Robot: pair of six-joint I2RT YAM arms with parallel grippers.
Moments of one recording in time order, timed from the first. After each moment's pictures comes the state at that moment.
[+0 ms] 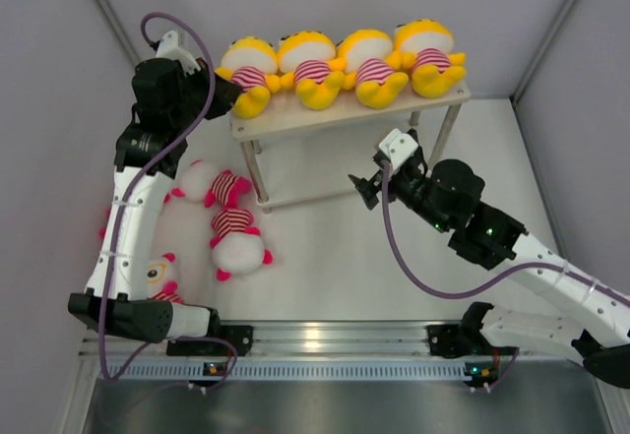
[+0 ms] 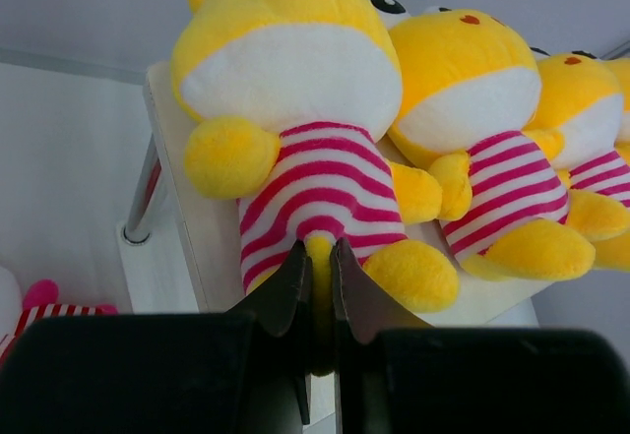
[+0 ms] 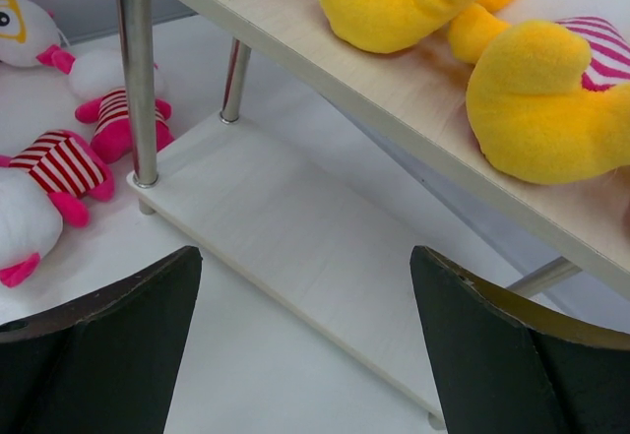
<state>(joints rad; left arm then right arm) -0.15 1.35 1.70 -0.54 0.17 -0.51 0.91 0.98 1.08 -0.15 0.19 -0.31</state>
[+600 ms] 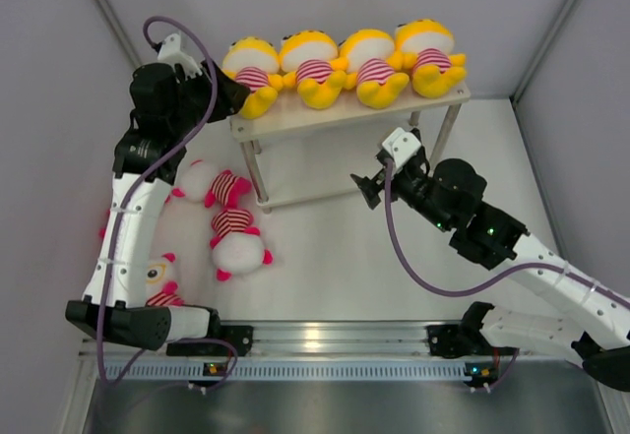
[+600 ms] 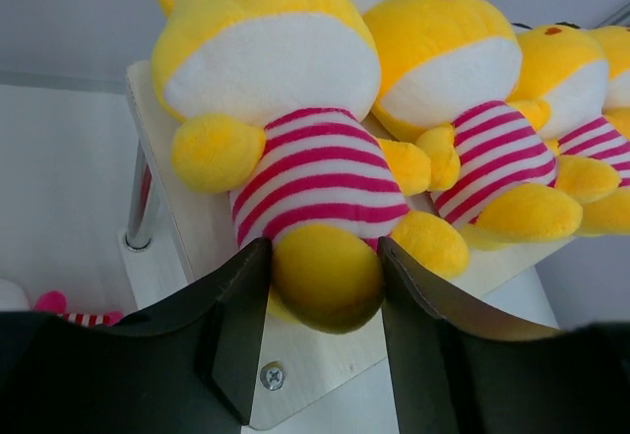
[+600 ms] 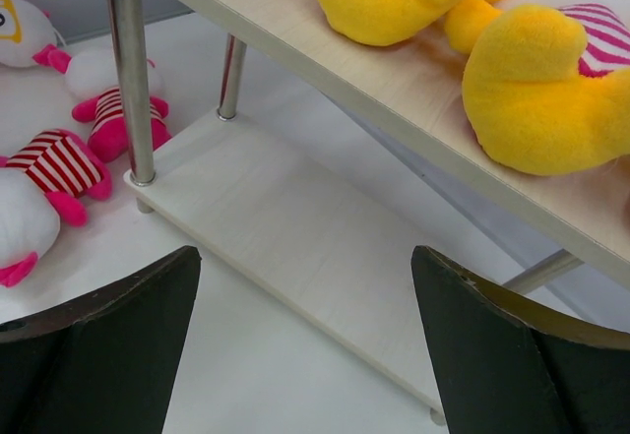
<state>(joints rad) -0.16 1.32 1.66 -0.52 0.21 -0.47 0.88 0.97 1.07 -0.14 0.18 -0.29</state>
